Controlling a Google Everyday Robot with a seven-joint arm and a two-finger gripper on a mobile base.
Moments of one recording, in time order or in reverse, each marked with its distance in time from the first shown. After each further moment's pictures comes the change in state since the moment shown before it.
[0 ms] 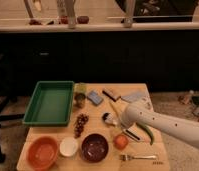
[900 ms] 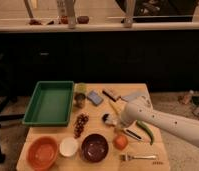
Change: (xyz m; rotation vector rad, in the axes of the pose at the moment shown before) arm 0.000 0.002 -0.006 -0.015 0.015 -0.011
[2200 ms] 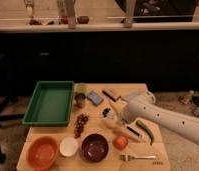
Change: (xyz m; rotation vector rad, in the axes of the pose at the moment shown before) arm -0.021 -0.007 -0.056 0.069 -0.062 -0.043
